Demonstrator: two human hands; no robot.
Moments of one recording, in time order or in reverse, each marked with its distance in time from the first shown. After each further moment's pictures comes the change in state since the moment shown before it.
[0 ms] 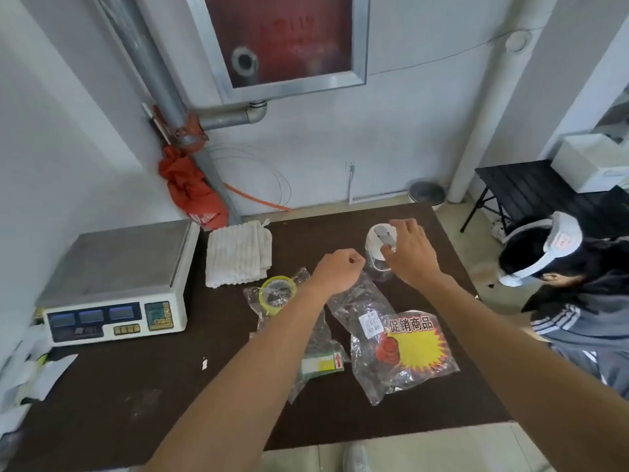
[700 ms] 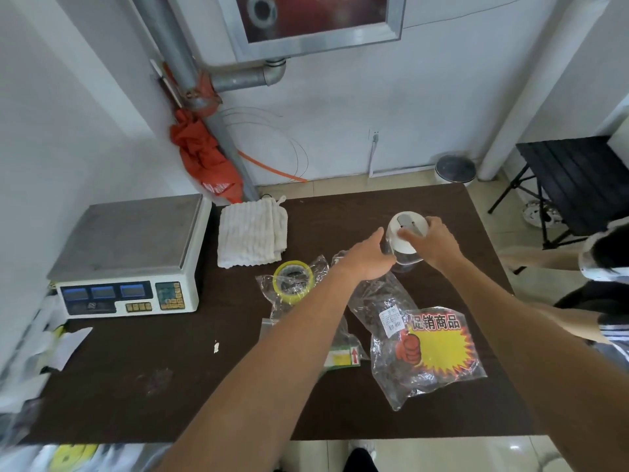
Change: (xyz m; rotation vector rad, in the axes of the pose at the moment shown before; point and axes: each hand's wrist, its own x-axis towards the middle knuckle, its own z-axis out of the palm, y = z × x) left_hand 0.035 0.002 0.005 -0.112 -0.208 -0.130; right_hand 0.049 0.025 0.045 0.297 -0.258 0.422
